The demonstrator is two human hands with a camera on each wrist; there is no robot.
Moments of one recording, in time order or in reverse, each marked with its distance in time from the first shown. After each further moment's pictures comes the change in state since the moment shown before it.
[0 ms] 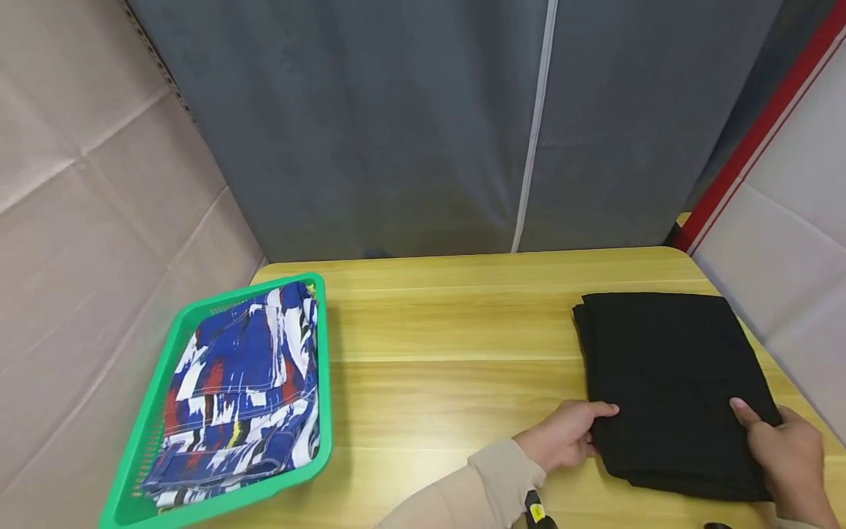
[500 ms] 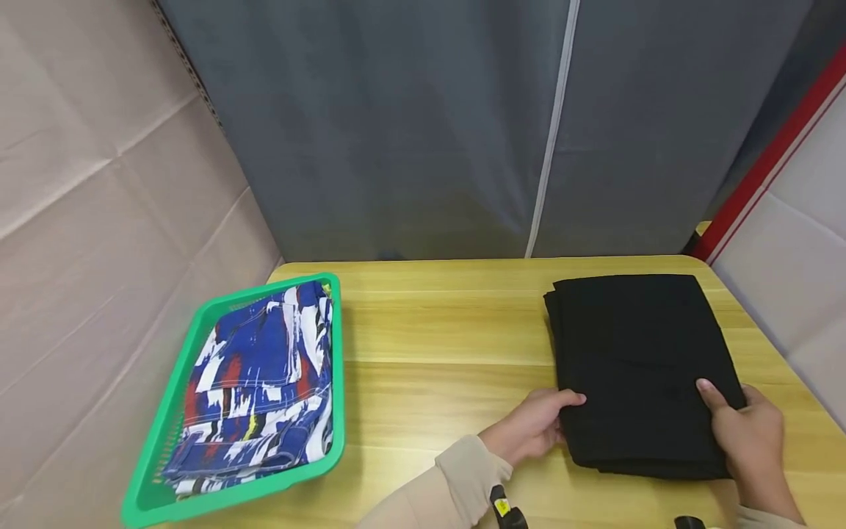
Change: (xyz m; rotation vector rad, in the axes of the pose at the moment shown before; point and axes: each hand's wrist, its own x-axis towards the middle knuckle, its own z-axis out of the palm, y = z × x) left_hand -0.015 0.031 -0.048 0.032 -0.054 0.158; right_hand -0.029 -0.052 0.038 -0.184 0.052 -0.153
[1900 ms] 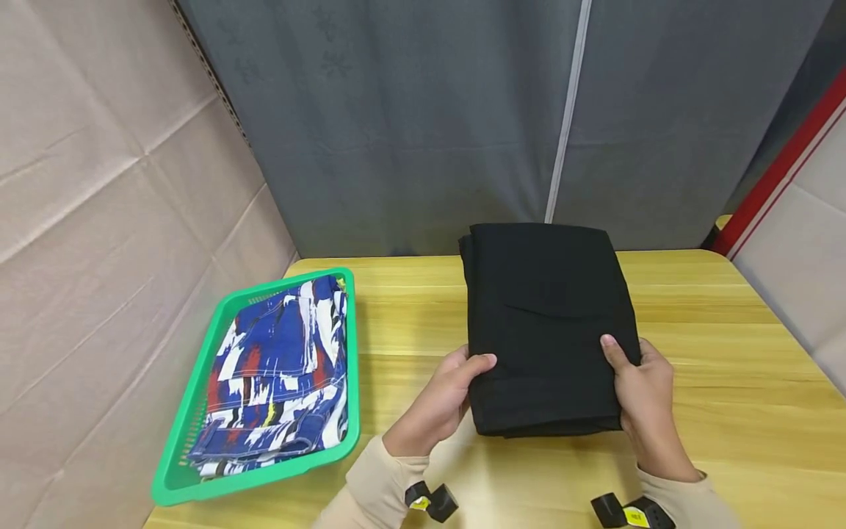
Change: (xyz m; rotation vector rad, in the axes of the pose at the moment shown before) left_hand -0.106 0.098 -0.077 0.155 -0.133 0.319; right_hand -0.075 -0.104 0.060 0.756 -0.262 -0.049
